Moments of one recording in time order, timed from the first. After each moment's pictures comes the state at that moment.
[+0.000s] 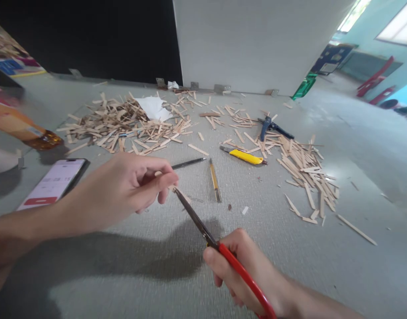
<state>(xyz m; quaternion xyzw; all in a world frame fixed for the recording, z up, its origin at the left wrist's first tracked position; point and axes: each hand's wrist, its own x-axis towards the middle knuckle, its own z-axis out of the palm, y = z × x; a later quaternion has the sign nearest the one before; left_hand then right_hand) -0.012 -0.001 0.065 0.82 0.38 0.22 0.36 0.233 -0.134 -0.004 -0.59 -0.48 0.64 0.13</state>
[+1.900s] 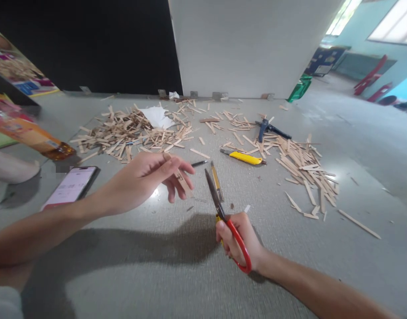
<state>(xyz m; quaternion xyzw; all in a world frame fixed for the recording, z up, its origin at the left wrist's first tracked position) -0.001 0.008 0.058 0.68 0.33 0.27 0.60 0.222 -0.112 -0.059 -0.54 -0.51 0.56 0.37</state>
